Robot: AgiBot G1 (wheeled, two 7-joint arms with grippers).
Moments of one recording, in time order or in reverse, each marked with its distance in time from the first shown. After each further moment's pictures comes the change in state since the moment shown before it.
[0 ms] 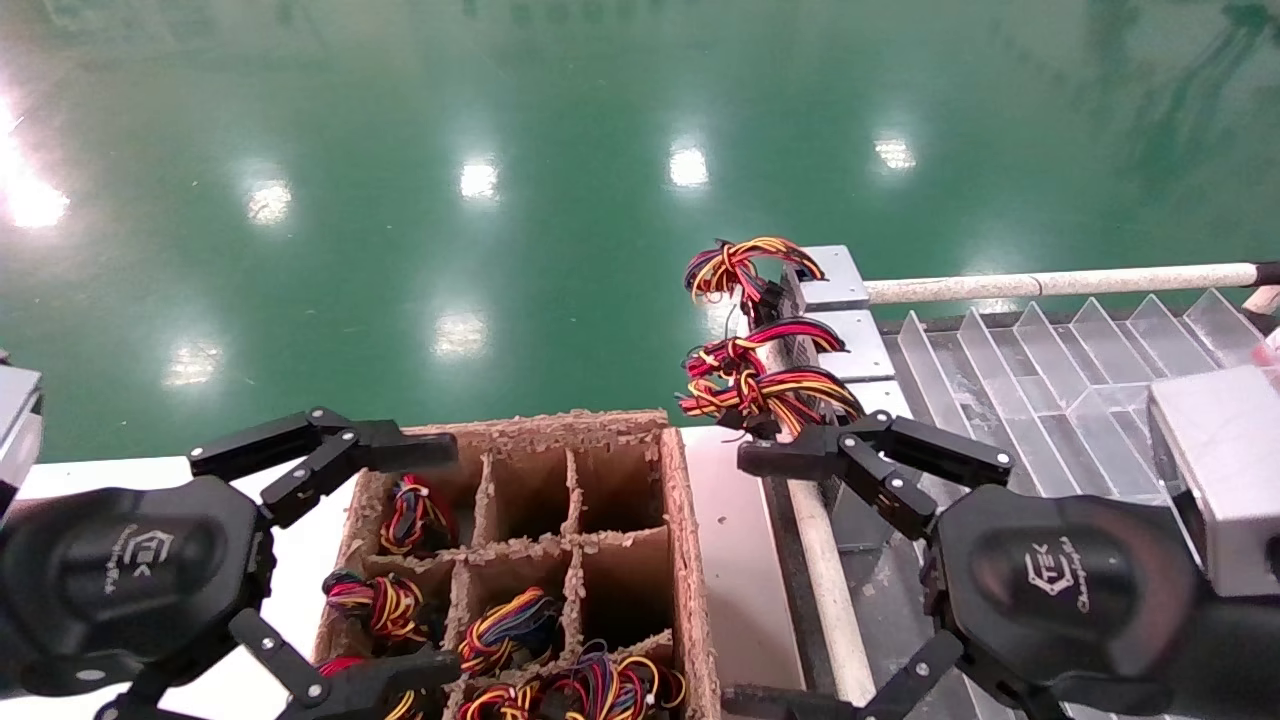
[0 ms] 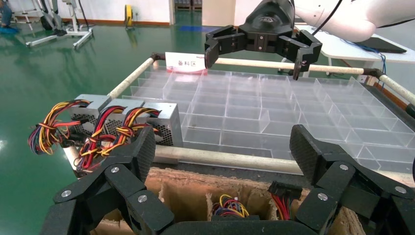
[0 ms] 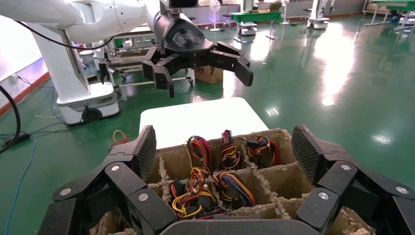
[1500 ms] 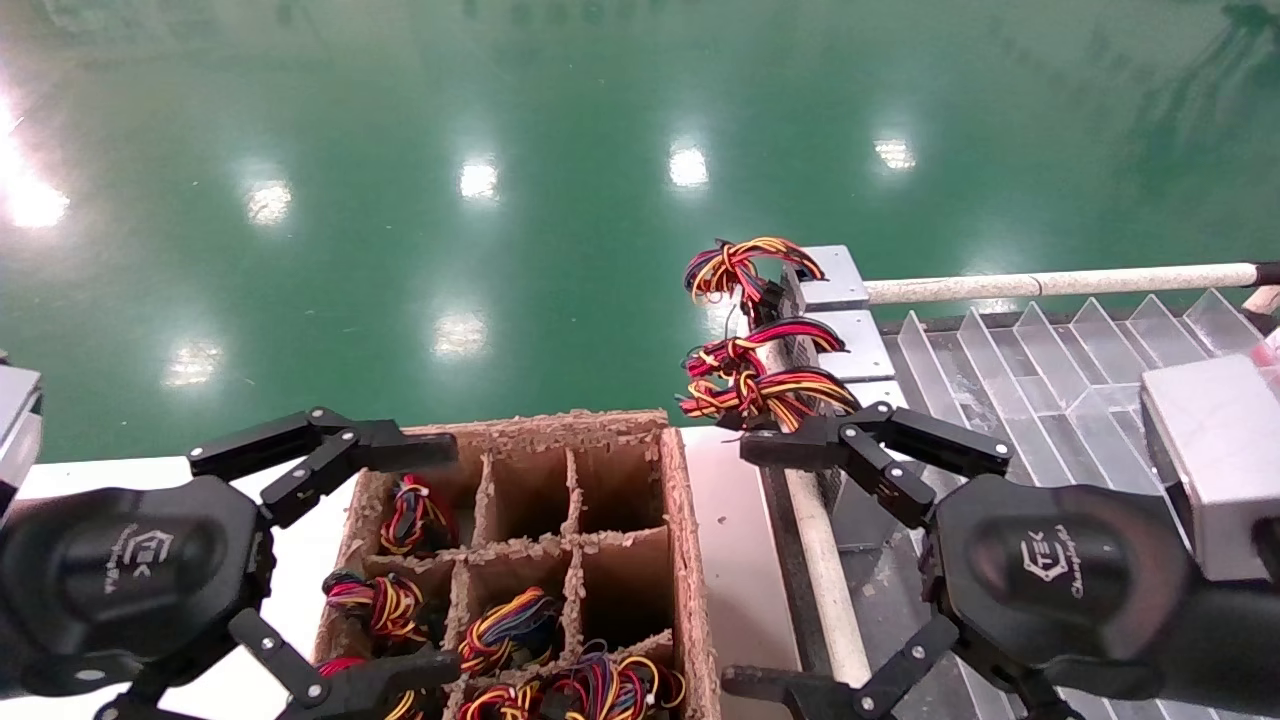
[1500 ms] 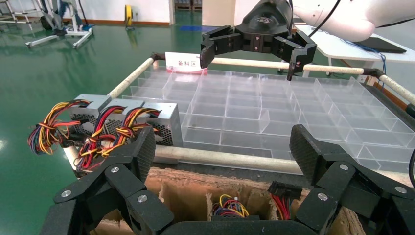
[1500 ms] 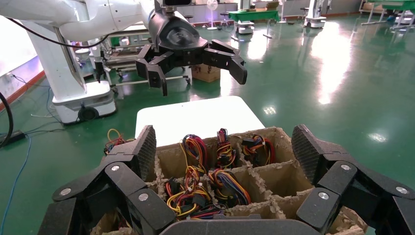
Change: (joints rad) left arm 0.000 0.000 0.000 0.000 0.000 0.000 0.000; right arm 0.010 -0.001 -0.006 -0.009 -0.005 0.006 -0.004
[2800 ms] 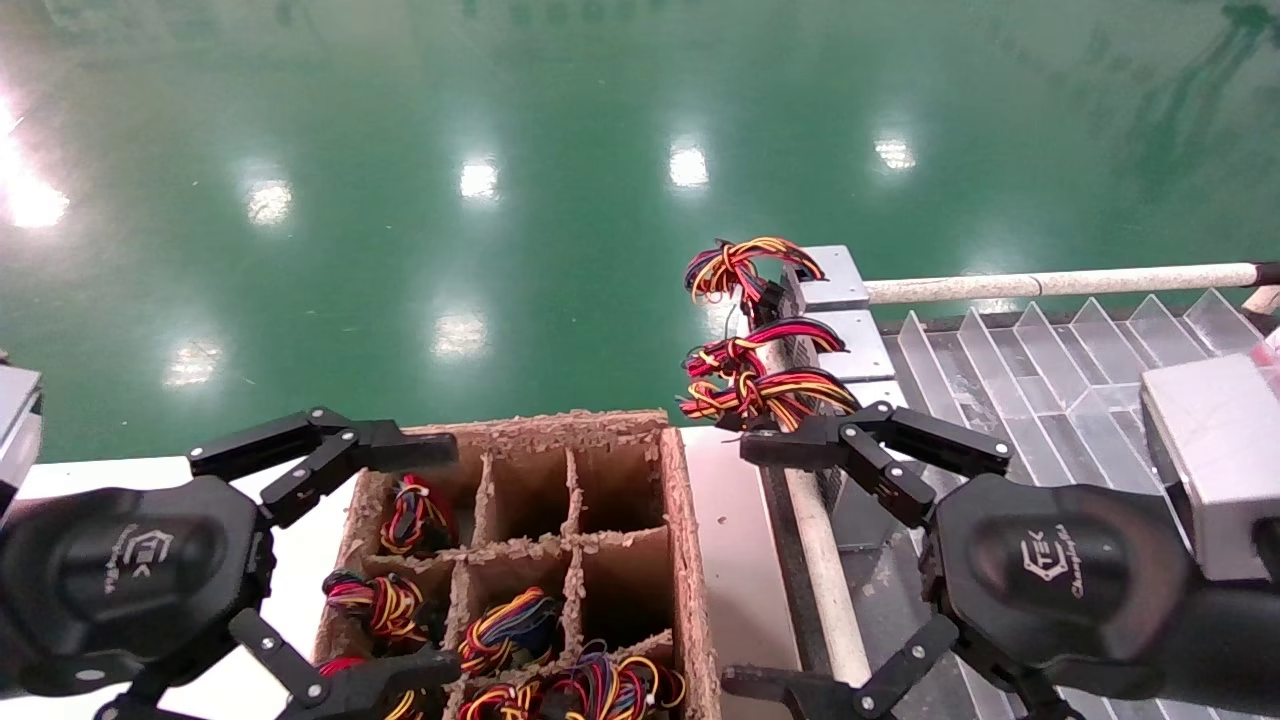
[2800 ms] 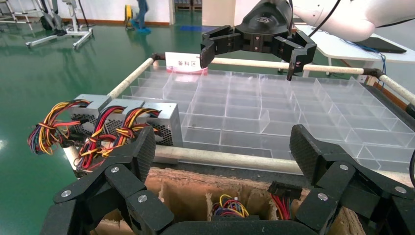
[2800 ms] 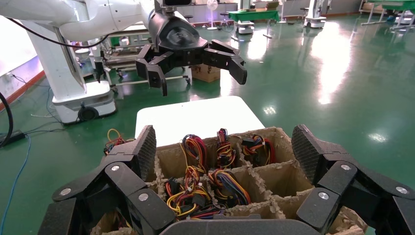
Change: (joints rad) left arm 0.000 0.000 0.000 0.000 0.000 0.000 0.000; right arm 0.000 0.000 0.000 0.000 0.000 0.000 0.000
